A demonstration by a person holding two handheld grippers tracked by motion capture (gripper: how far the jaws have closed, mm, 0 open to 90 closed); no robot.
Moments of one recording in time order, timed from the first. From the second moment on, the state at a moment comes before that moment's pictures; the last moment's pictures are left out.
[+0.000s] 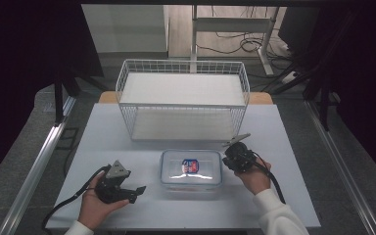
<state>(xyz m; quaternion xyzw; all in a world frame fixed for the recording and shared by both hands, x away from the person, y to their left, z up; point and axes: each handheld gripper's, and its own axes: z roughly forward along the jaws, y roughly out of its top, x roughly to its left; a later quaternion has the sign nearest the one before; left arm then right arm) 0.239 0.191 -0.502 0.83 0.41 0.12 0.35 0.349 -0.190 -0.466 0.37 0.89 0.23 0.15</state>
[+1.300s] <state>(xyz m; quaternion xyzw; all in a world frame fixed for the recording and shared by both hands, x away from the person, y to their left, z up) 0.246 0.192 -0.496 0.79 0.44 0.10 0.41 0.306 -0.247 -0.448 0.41 0.79 0.45 0.10</state>
